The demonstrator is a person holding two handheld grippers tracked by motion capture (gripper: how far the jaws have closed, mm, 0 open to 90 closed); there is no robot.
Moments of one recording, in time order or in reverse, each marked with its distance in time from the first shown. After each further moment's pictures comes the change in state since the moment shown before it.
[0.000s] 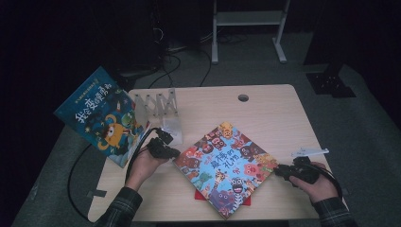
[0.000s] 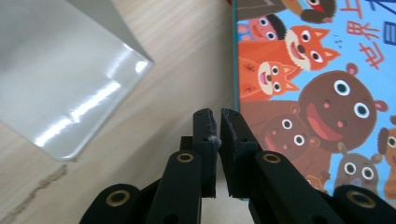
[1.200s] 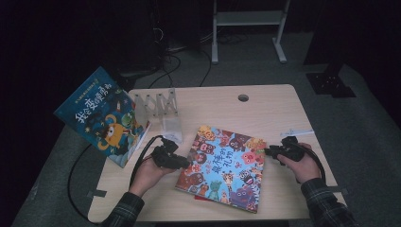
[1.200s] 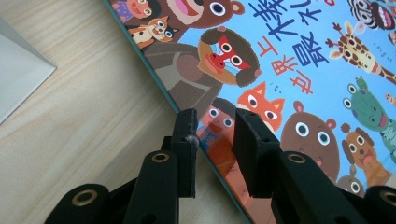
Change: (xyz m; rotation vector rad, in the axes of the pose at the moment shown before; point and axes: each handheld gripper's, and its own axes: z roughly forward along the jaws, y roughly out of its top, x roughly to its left) left arm -0.036 -0.007 -0.005 -0.053 -0.123 0.006; right arm -0.020 0.052 0.043 -0.051 -0.026 0.019
